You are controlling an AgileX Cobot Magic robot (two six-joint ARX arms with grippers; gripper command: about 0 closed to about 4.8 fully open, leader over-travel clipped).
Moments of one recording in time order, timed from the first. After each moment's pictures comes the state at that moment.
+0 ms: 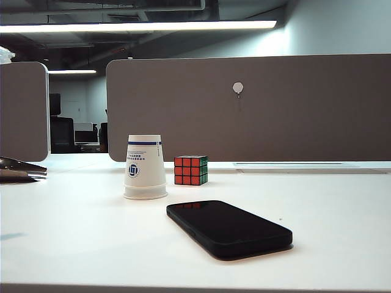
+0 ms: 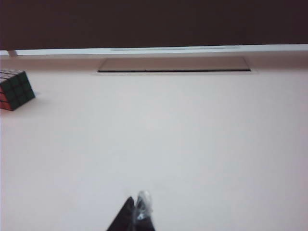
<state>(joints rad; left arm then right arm) -0.20 0.01 0.01 0.12 0.40 -0.15 0.05 0.00 0.01 -0.09 -0.03 0.06</state>
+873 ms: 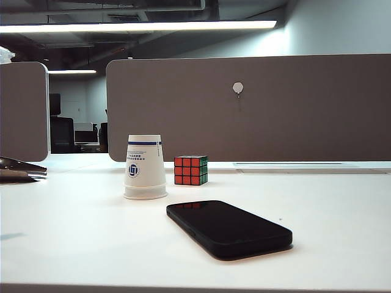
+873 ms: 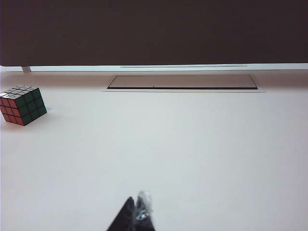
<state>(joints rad) -0.20 0.01 0.01 0.12 0.40 -0.15 0.05 0.00 0.01 -0.03 -0.05 0.06</state>
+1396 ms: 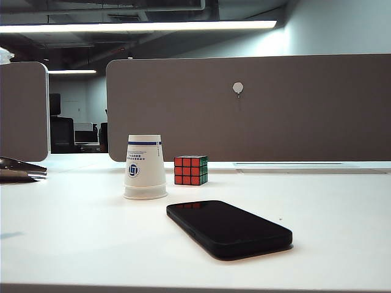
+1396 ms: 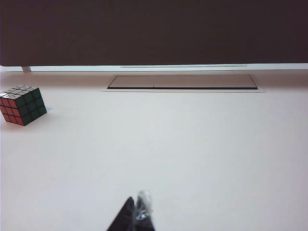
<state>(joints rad) -0.20 0.01 0.01 0.12 0.37 -0.15 0.05 0.00 0.01 -0.03 -0.05 0.06</state>
